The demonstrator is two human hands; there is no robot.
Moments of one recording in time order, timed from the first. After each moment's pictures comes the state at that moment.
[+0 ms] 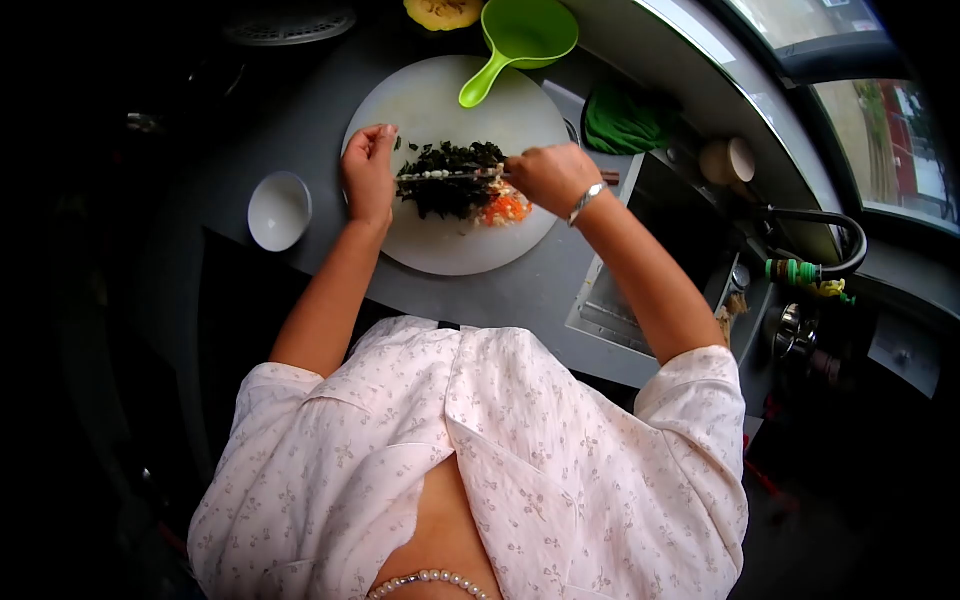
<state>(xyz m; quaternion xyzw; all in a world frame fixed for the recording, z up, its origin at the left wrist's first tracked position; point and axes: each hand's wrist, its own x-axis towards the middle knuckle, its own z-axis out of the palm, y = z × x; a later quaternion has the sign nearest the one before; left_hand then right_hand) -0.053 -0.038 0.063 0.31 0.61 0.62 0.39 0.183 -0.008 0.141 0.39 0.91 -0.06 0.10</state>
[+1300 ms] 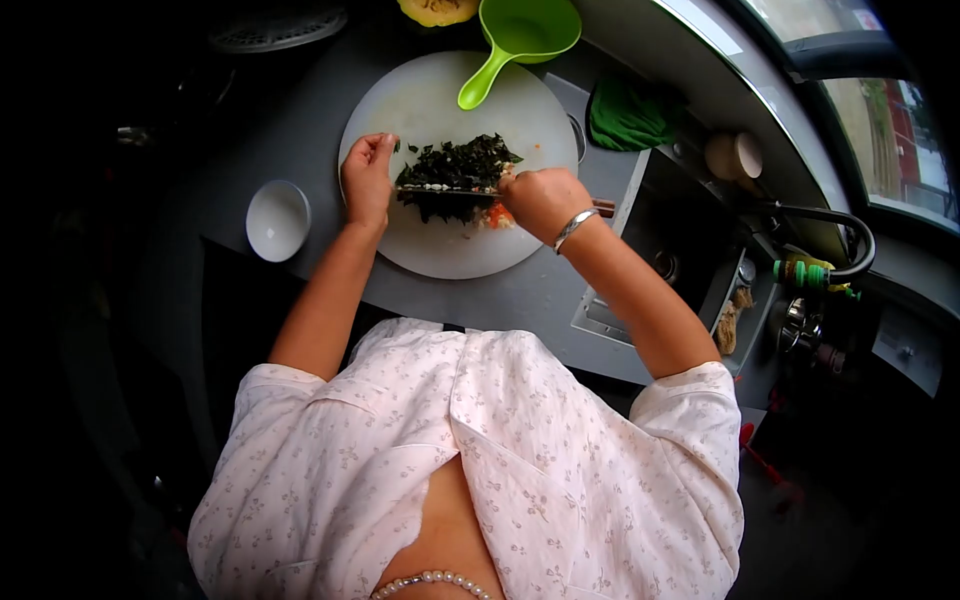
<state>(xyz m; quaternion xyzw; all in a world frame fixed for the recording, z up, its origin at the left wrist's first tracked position) -0.065 -0.033 0.038 0.30 0.62 0.57 0.45 0.168 -0.031 0.128 0.43 0.89 -0.10 0.14</state>
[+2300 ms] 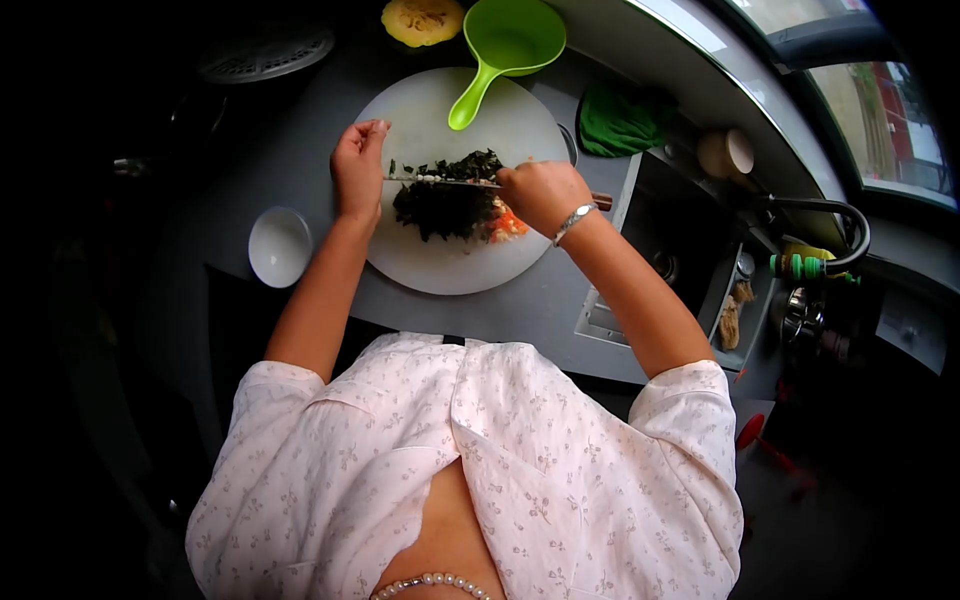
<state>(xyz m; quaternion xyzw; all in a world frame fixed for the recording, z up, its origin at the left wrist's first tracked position) -0.066 0.005 0.066 0.34 0.59 0.60 0.43 0.169 -0.012 0.133 0.48 0.87 -0.10 0.07</state>
